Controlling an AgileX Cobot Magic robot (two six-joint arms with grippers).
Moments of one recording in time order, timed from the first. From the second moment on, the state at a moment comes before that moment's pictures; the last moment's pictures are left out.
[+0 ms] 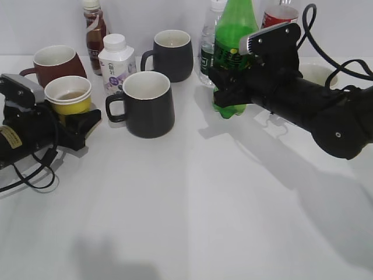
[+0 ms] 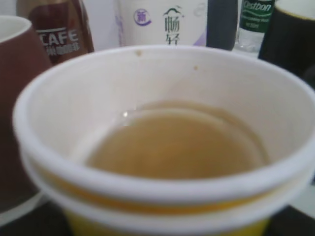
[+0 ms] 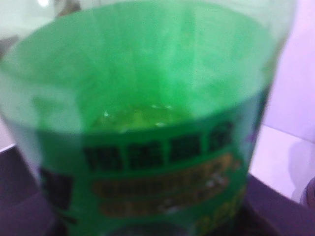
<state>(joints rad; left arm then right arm) -0.07 2.06 -0.65 0.58 -1.17 -0.12 0.45 1.90 -0.82 -0.18 -0.87 0.05</state>
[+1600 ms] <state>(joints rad) -0.07 1.74 -0.25 0.39 -1.17 -0.14 0.45 1.89 -0.79 -0.17 -0.74 0.17</state>
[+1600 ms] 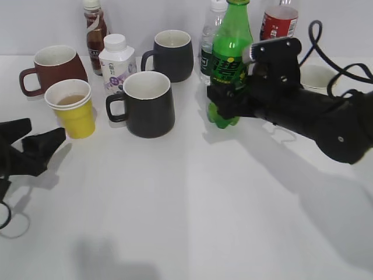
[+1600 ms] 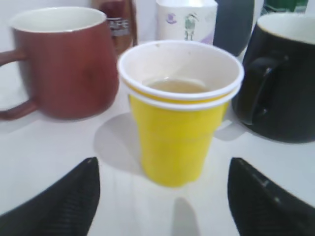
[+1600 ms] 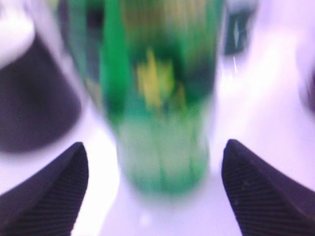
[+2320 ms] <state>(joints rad) -0.07 1.10 -0.27 1.08 -0.34 -1.33 0.45 1.49 -0.67 -0.24 0.09 0.33</state>
